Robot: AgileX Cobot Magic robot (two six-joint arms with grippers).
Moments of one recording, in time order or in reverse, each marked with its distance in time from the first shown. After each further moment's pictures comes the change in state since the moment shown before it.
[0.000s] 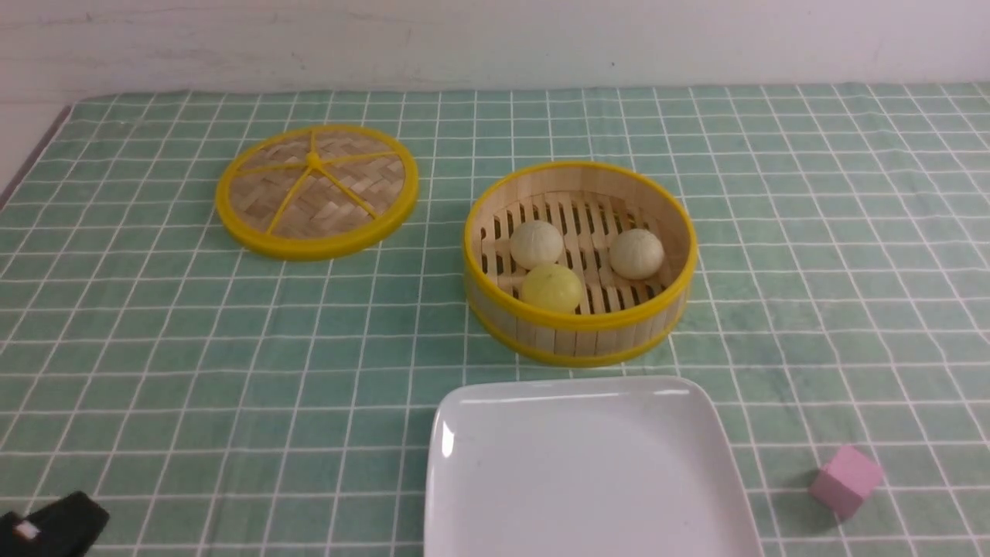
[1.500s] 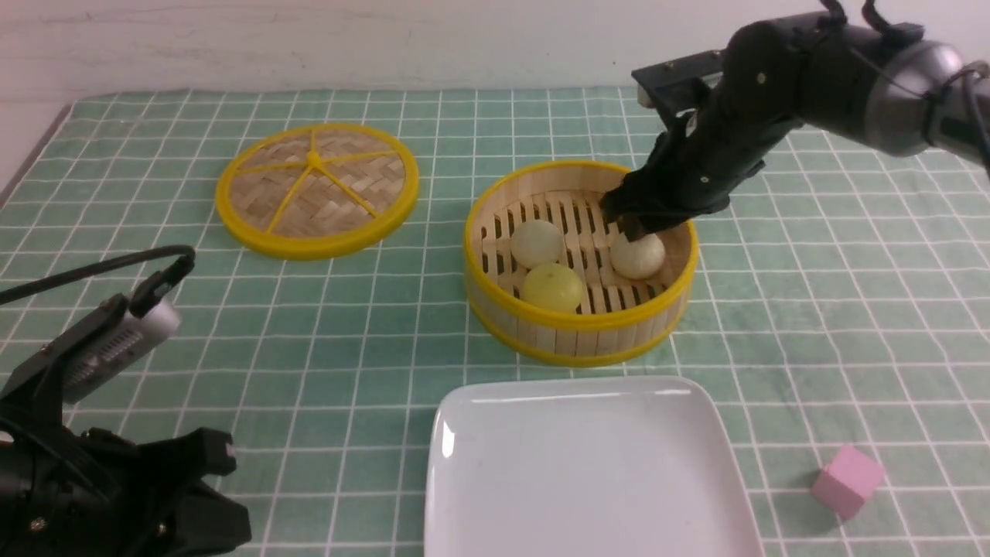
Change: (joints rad) right arm 0.308 1.888 -1.512 -0.314 0.222 -0.219; left arm 0.000 0.763 -0.222 -0.245 0.192 0.595
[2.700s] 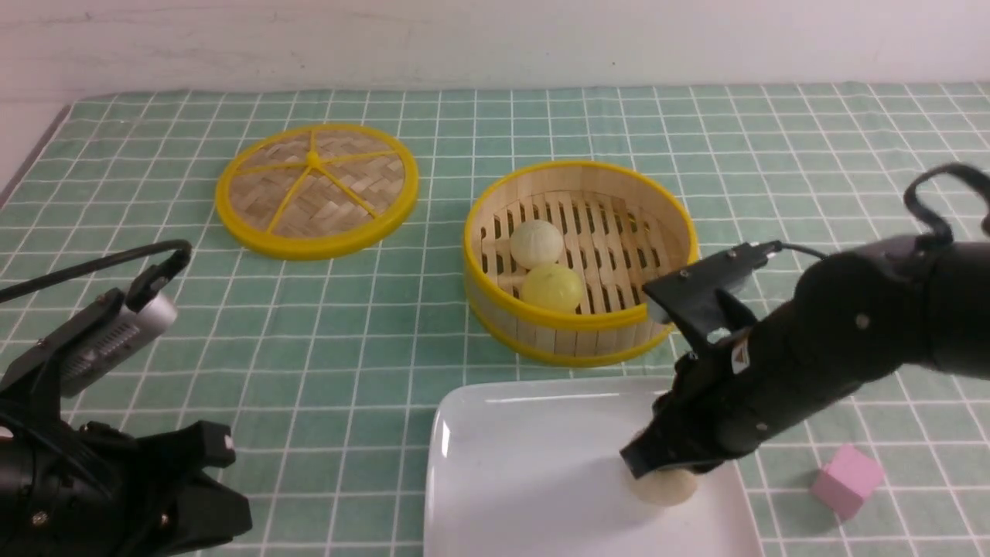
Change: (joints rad) right arm 0.225 -0.471 0.862 0.181 -0.282 -0.051; left arm 0.000 0.000 0.000 -0.003 -0.027 0.000
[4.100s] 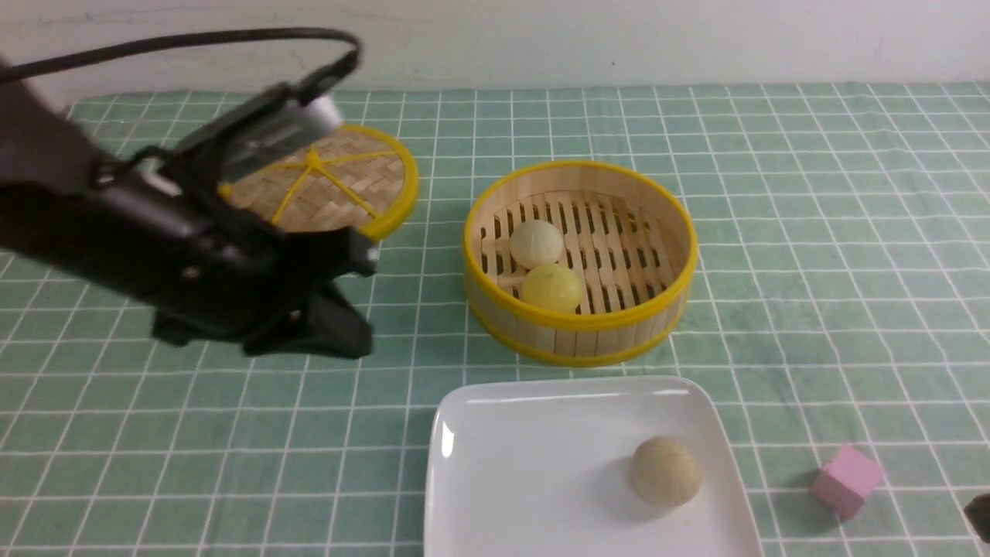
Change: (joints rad) right arm 0.002 -0.944 0.345 -0.400 0.379 0.183; left arm -0.348 0.364 -0.559 0.122 0.060 -0.138
